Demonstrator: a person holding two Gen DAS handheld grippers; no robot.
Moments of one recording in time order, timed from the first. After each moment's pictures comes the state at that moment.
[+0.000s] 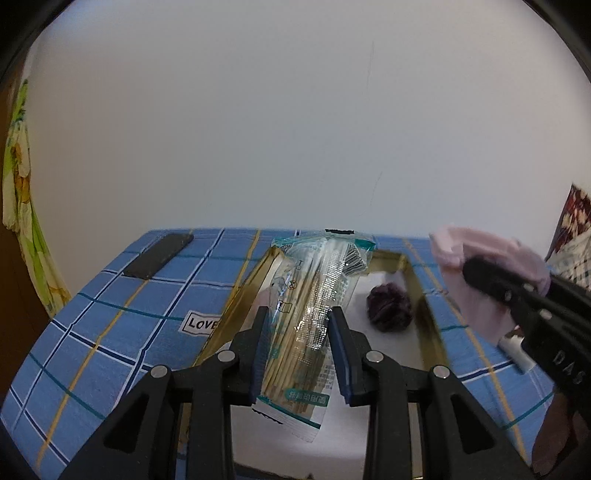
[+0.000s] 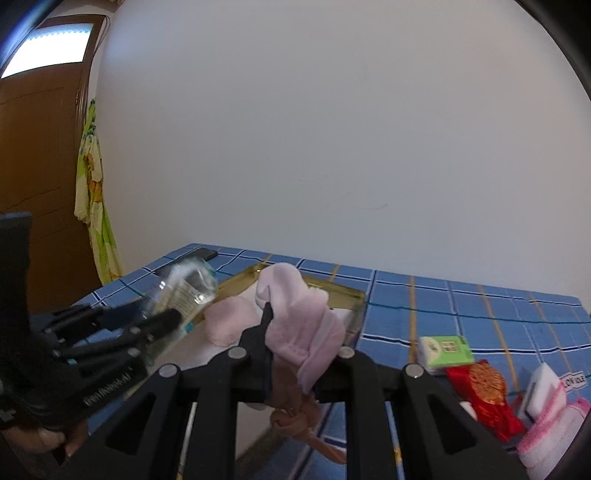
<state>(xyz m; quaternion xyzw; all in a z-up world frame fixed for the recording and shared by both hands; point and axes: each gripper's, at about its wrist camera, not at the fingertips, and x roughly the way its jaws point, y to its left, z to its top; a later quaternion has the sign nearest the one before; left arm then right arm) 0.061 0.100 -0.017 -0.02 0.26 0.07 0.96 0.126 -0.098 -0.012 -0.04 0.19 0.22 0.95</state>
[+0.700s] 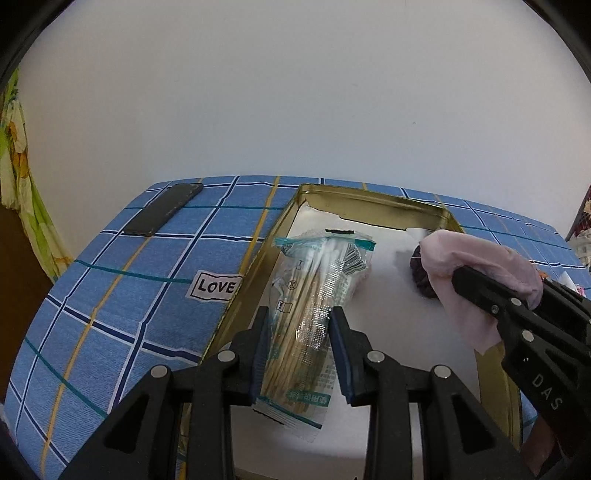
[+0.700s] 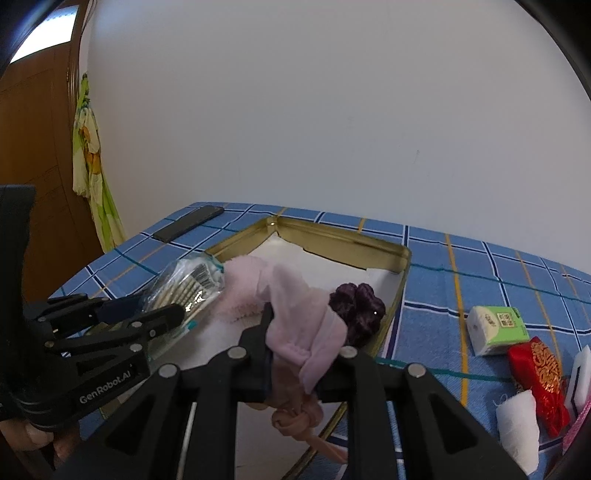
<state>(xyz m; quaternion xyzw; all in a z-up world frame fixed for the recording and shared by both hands) 0.093 0.135 -0.047 -0.04 0.35 0.10 0.93 0.170 -0.057 -0.053 -0.05 0.27 0.24 0.93</state>
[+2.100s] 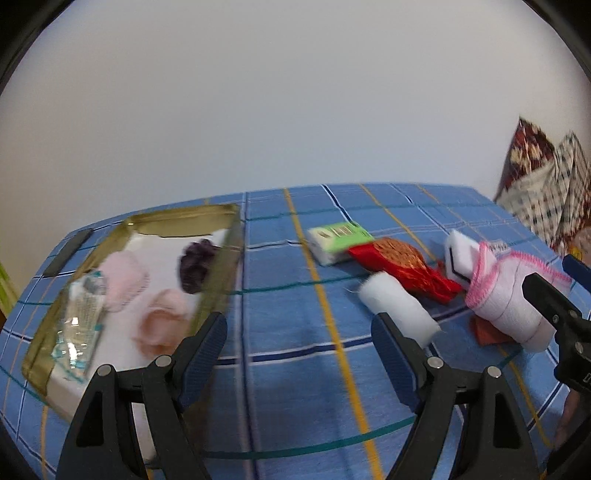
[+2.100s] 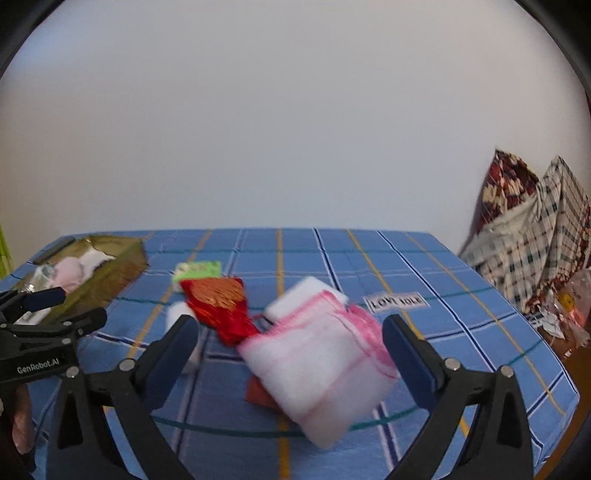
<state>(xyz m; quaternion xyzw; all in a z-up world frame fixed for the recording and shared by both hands) 0.088 -0.074 -0.047 0.03 0.33 -0.02 0.94 0.062 -0.290 -0.037 -0.03 0.23 -0.03 0.97</state>
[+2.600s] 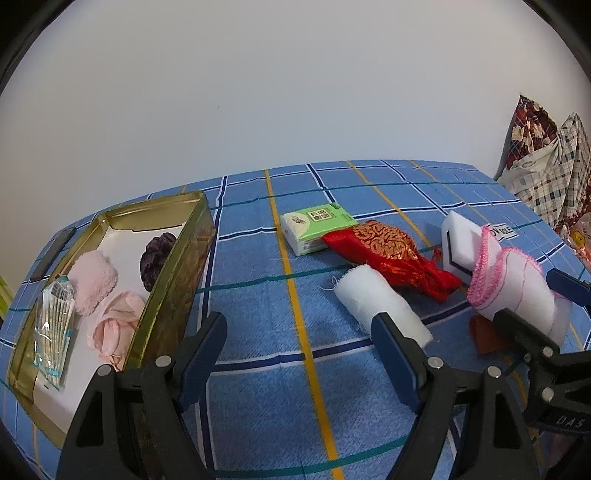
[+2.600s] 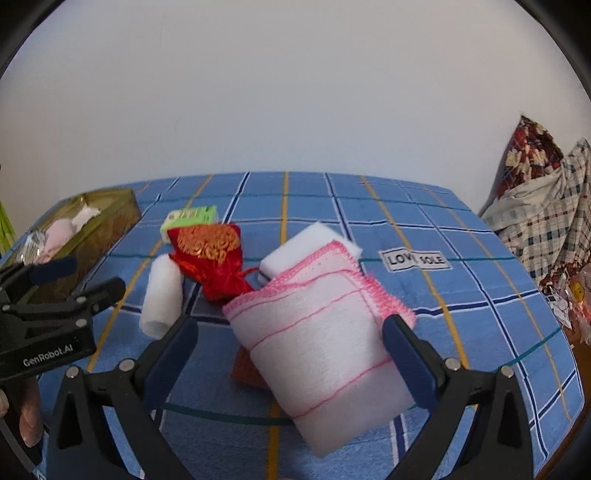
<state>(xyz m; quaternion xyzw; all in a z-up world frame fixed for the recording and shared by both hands) 0.110 -0.097 -0.058 0.04 0.36 -0.02 0.93 0.088 -0.301 -0.066 -0.04 0.33 0.00 0.94</state>
